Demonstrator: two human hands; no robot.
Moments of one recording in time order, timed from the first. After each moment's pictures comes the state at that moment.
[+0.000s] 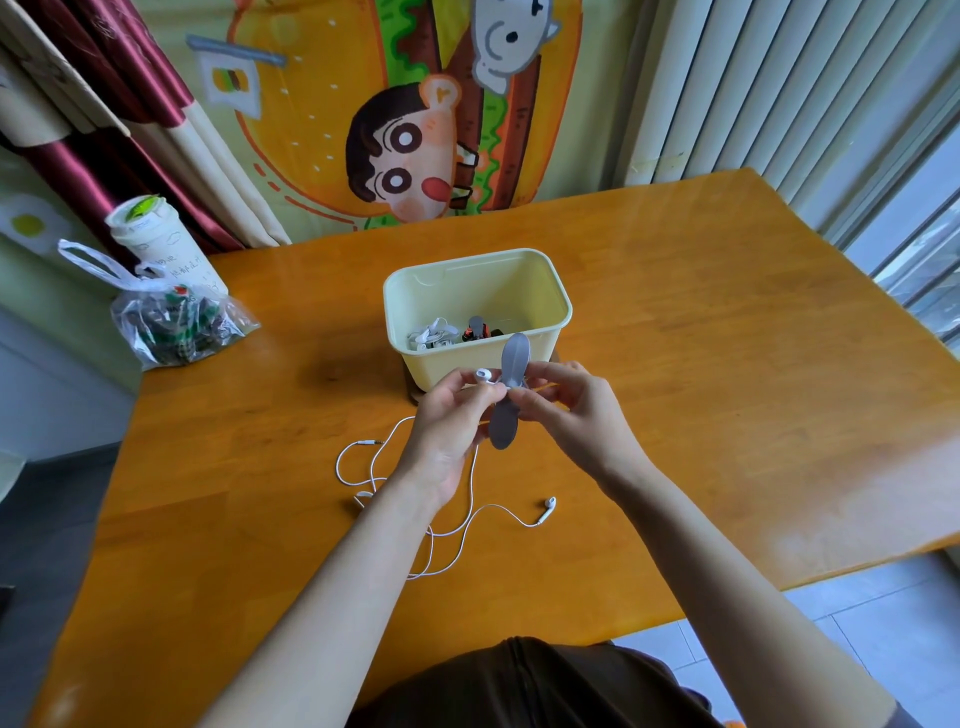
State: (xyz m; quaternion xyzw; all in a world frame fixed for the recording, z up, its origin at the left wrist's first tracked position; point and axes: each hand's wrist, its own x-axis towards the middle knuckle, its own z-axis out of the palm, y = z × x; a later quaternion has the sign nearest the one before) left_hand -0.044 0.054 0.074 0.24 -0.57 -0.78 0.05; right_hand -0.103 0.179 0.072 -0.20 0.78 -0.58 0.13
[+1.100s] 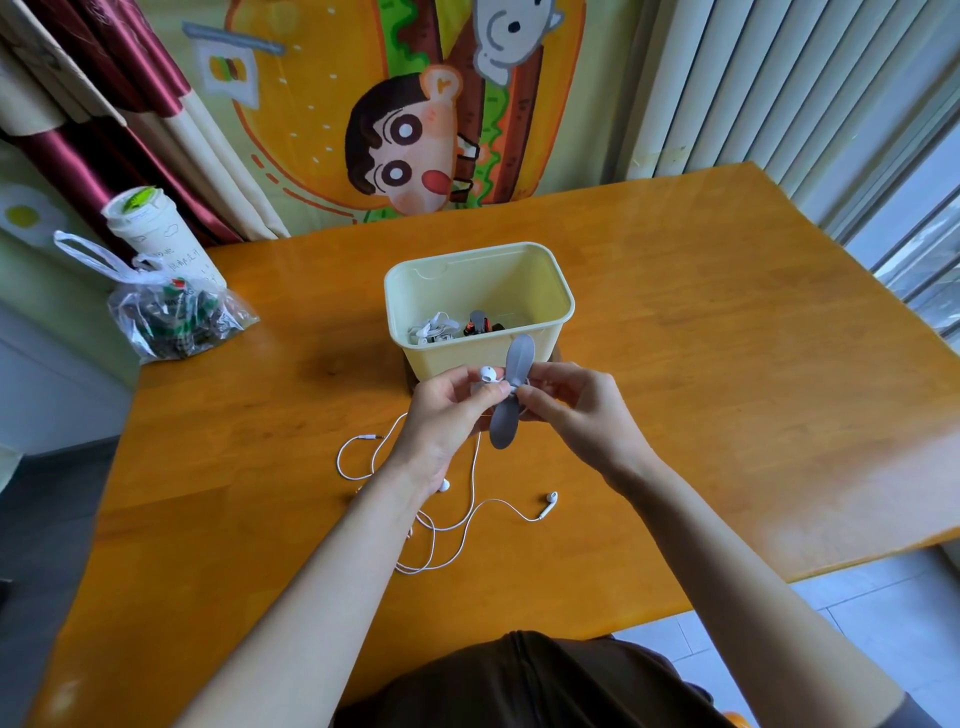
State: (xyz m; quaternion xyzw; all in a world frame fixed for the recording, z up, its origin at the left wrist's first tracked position) left_hand -0.043 0.043 0.072 0.23 -0.62 -0.75 0.05; right_hand -0.100 0.180 0.075 -0.18 0.75 -0.61 0.17
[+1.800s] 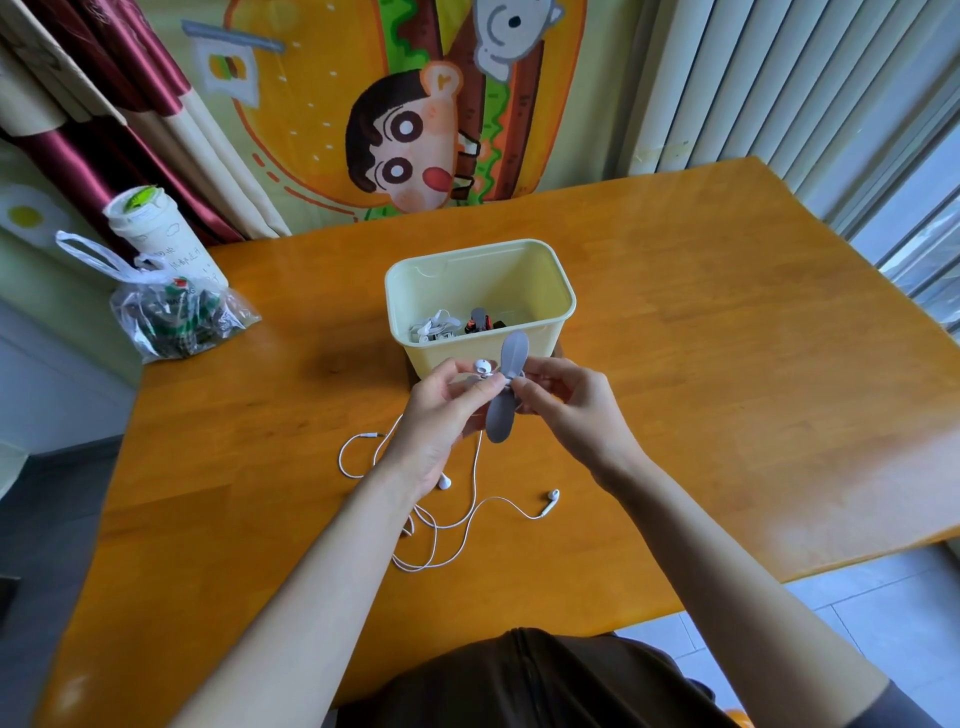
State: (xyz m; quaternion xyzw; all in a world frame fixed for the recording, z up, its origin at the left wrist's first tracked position) left_hand -0.041 0.037 0.070 0.20 -0.59 -0.78 0.04; right_hand -0.097 0.173 0.075 -0.18 0.73 -0.64 0.17
